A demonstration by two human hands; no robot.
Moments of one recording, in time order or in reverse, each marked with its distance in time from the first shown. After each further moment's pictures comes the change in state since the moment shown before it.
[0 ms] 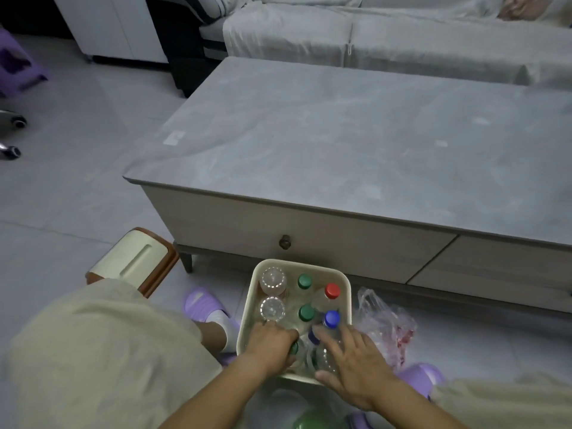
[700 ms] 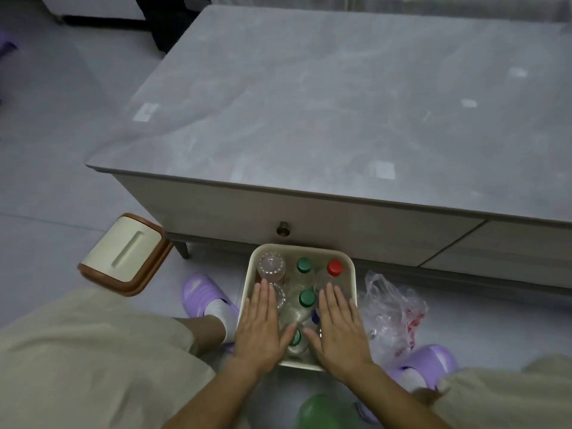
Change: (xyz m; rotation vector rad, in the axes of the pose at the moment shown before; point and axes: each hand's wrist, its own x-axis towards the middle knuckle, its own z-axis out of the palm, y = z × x) left_hand 0.016 -0.024 0.042 -0.166 0.321 -0.219; right_hand 0.062 -0.021 0.031 0.289 0.120 0.143
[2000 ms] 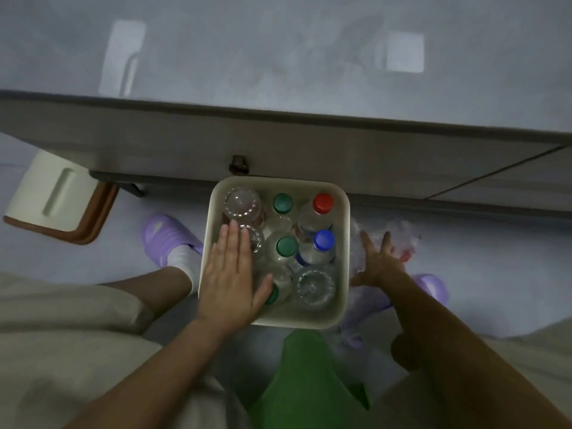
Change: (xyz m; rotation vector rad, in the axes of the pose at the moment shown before) left_hand 0.021 0.009 -0.001 0.052 -0.045 0.043; right_hand 0.070 0.172 0.084 0.134 -0.504 0.448
